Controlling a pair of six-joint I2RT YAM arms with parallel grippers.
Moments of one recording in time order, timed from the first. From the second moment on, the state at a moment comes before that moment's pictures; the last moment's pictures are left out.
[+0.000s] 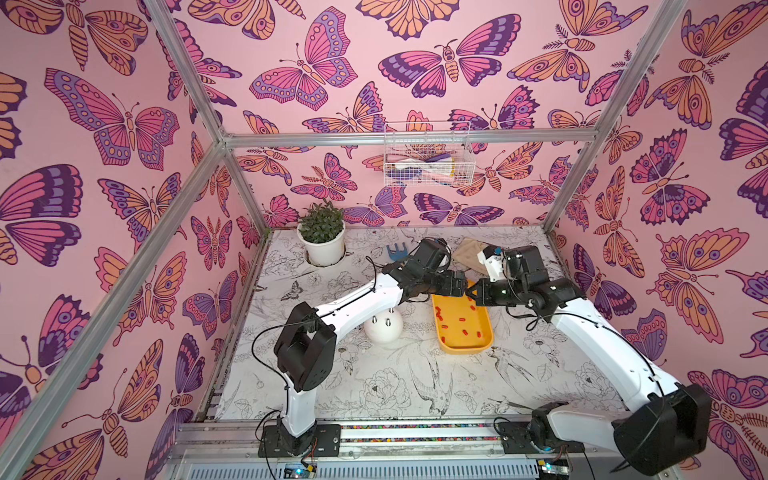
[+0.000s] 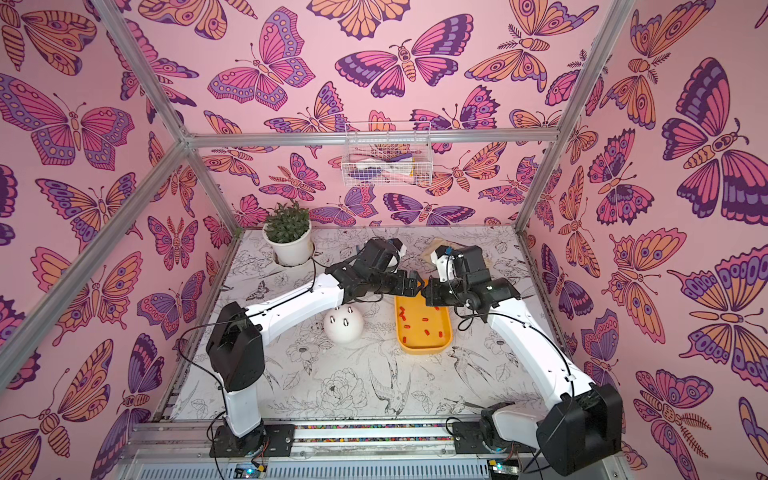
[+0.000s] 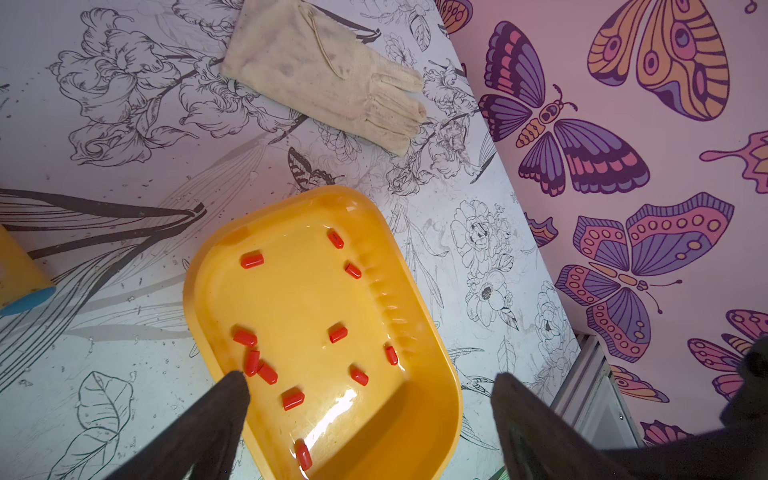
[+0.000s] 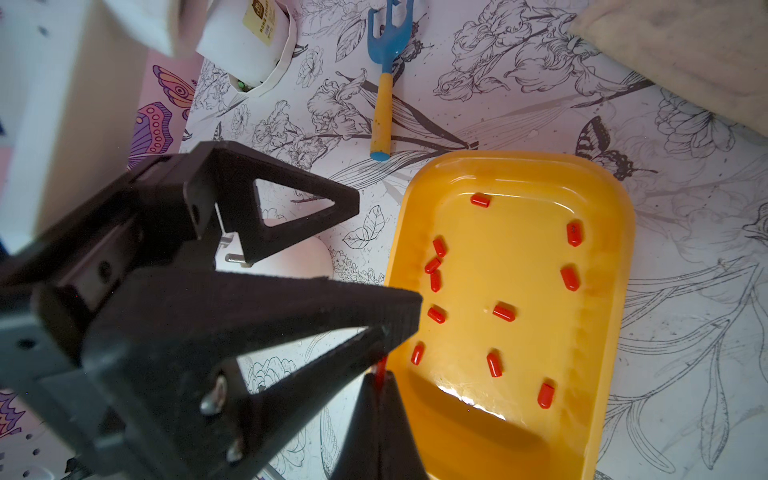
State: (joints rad) left arm -0.81 1.90 1.62 -0.43 0.19 -0.56; right arm 0.32 1.25 1.10 -0.68 -0.39 0.34
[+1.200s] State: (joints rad) left arm -0.81 1.90 1.61 -0.42 0.18 -0.56; right arm 0.30 1.25 1.10 -0.69 -0.39 0.34
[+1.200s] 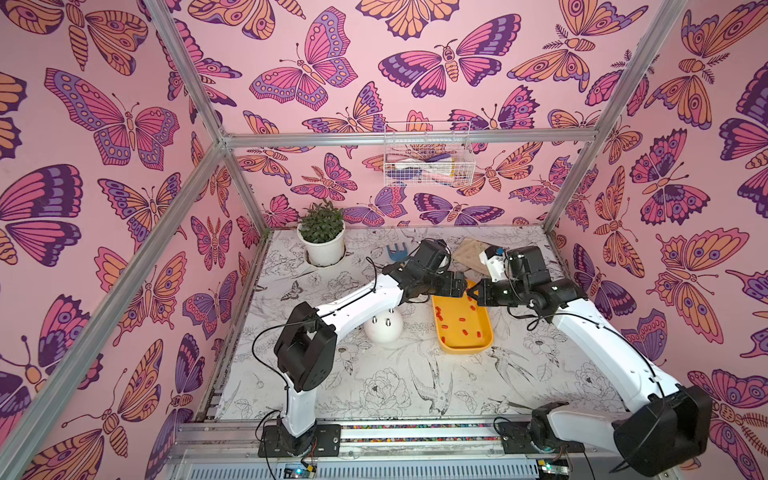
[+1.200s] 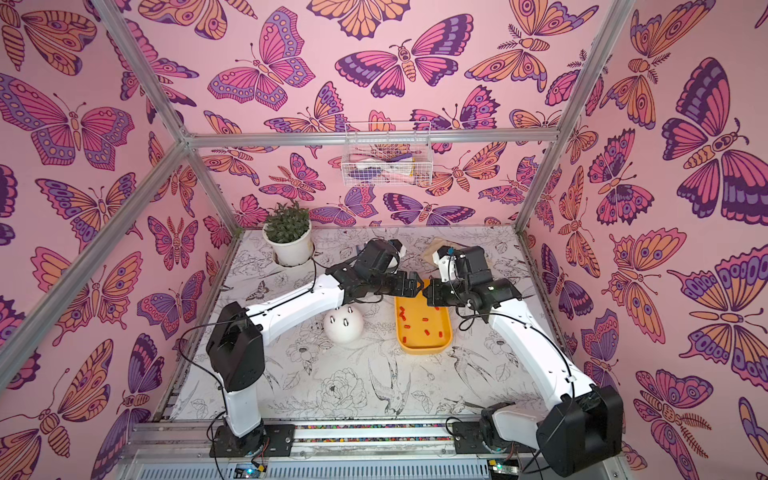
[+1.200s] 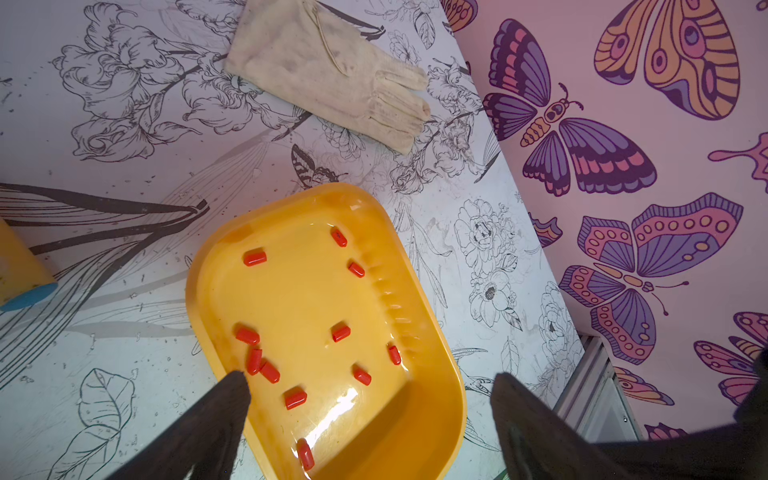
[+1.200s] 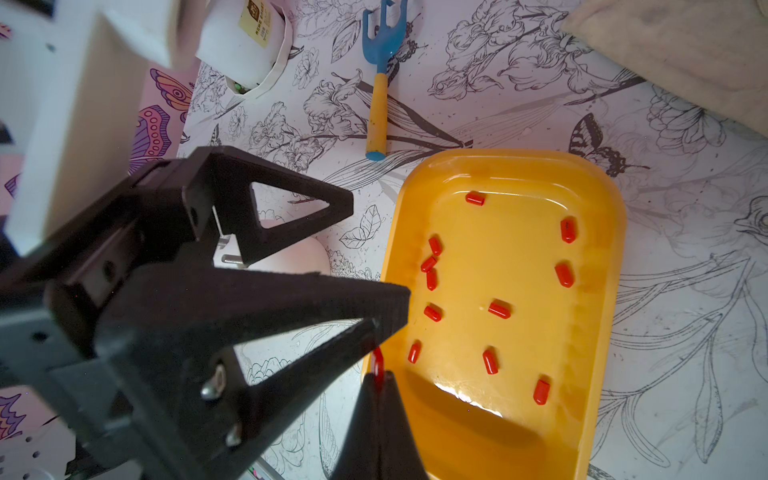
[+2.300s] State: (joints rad) left arm -0.82 1.90 1.77 -0.50 0.17 -0.52; right arm 0.30 1.23 1.10 -0.69 -0.40 0.28
